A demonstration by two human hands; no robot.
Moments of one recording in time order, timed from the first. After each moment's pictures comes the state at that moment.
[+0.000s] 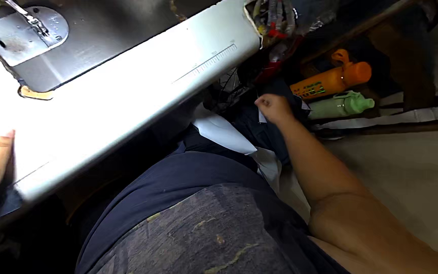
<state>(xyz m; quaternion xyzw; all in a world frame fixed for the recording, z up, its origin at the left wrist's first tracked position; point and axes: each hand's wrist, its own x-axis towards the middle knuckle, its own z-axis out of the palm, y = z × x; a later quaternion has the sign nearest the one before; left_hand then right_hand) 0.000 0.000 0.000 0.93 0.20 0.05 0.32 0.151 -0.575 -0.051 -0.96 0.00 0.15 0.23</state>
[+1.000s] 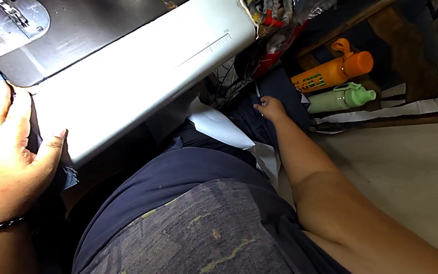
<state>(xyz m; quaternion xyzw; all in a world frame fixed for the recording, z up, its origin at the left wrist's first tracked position) 0.002 -0.032 -0.017 0.98 0.05 0.04 0.17 0.153 -0.617 -0.121 -0.94 0.15 0.23 0.19</state>
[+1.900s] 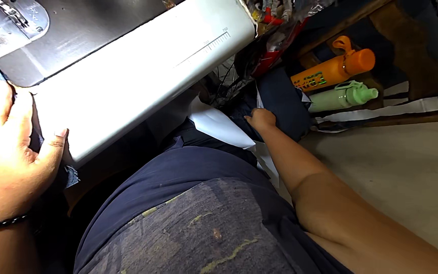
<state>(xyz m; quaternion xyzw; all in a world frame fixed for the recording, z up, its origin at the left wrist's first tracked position) 0.003 -0.030 -0.017 0.99 0.05 0.05 0.16 0.120 -0.571 -0.130 -0.95 0.12 0.29 -0.01</state>
